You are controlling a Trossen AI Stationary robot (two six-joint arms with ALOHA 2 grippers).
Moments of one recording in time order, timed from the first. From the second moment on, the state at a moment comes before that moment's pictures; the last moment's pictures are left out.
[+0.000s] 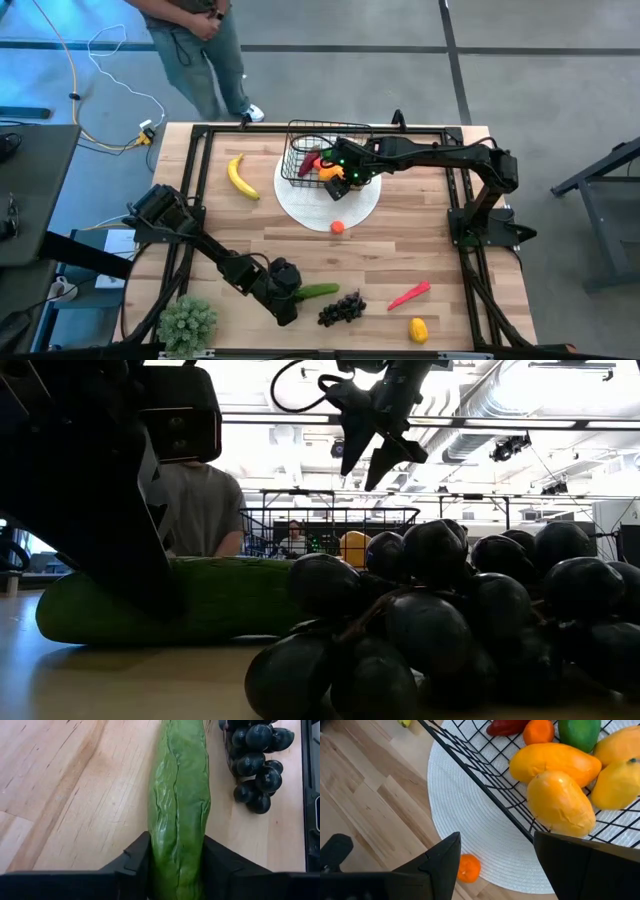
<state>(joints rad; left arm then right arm) -0.51 1.89 0.91 0.07 -0.30 -0.91 -0.18 1.74 1.54 -0.88 0.04 0.65</state>
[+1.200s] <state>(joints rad) -0.29 1.58 0.94 -0.34 -0.47 -0.76 -0.19 1.65 1.54 -0.92 0.21 0.68</state>
